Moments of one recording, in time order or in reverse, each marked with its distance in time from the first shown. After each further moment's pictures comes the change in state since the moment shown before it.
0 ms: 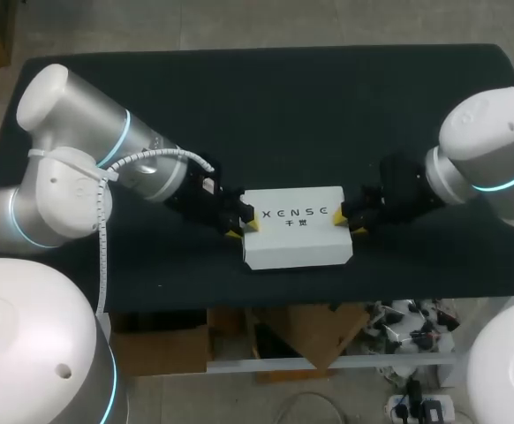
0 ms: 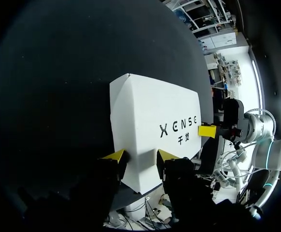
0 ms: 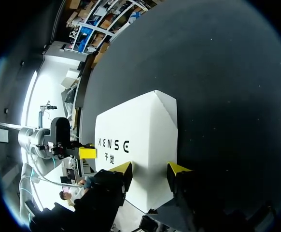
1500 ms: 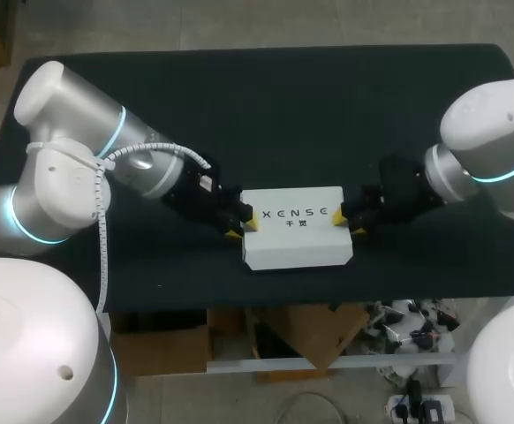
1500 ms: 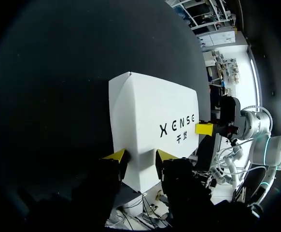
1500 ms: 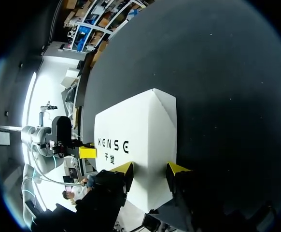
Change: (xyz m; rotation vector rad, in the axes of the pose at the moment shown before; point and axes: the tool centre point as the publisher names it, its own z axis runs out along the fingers) left arm 0.002 0.001 -0.001 -0.047 0.039 -0.007; right arm 0.002 -0.001 0.002 0.032 0.020 0.021
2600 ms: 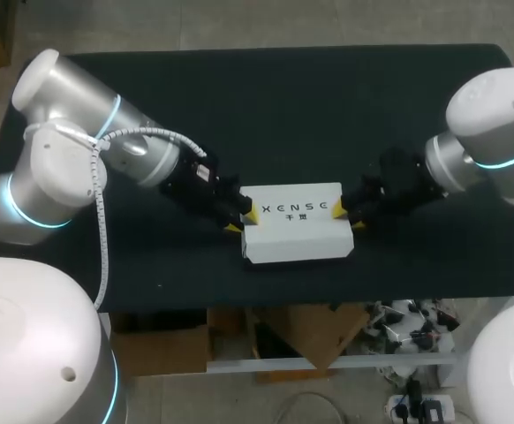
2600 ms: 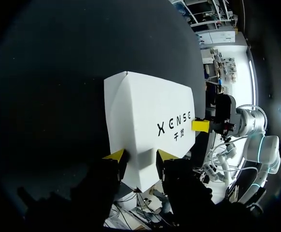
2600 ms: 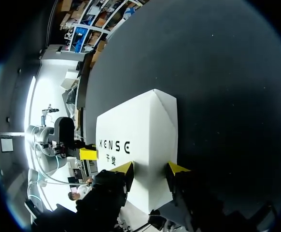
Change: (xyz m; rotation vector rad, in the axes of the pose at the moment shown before) left arm 0.008 -0.006 -0.008 -0.062 0.046 -0.029; right arm 0.009 0.008 -0.004 0.031 0.023 0.045
